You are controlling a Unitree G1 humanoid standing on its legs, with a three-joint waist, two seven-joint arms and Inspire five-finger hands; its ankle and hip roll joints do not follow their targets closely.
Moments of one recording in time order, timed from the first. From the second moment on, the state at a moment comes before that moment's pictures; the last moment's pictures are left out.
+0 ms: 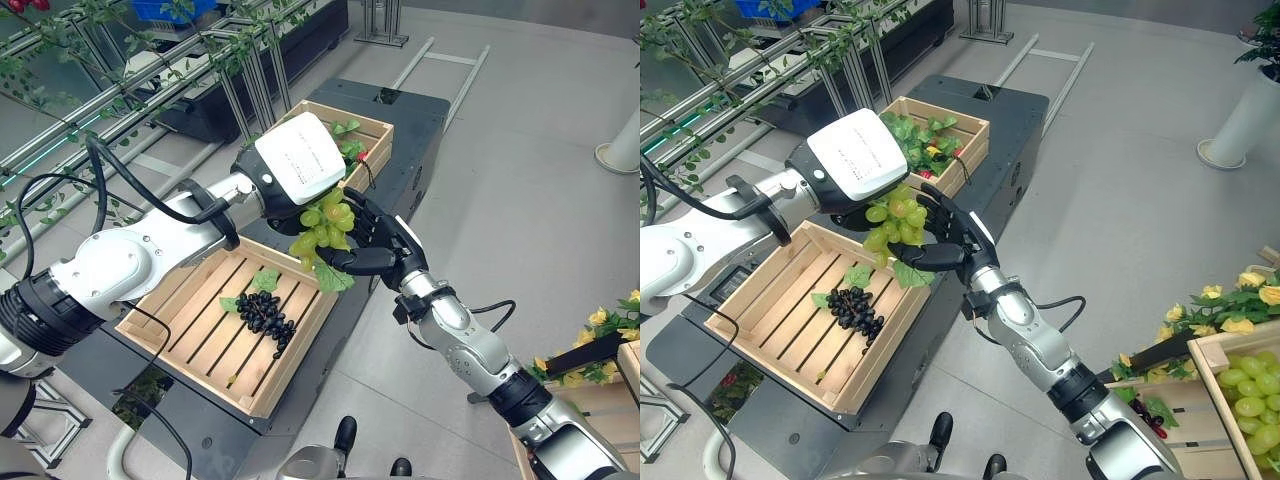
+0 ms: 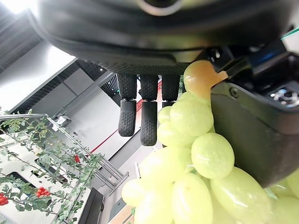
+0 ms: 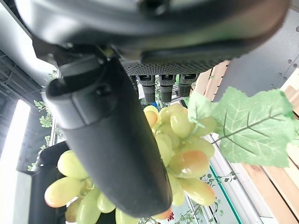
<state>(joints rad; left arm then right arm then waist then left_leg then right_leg) -0.96 1.22 -0.81 -0.24 0.90 -0.01 -0.04 -0.44 -0.42 0.57 0.03 0.75 -0.04 -0.17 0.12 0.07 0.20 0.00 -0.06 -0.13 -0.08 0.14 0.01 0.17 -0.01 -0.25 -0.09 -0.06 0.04</state>
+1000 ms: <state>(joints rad) -0.96 1.16 -0.71 -0.36 0.81 -0.01 0.11 -0.42 -0.42 0.57 0.08 0.75 0.04 -0.25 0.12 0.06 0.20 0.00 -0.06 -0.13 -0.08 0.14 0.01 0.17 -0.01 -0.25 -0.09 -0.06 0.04</state>
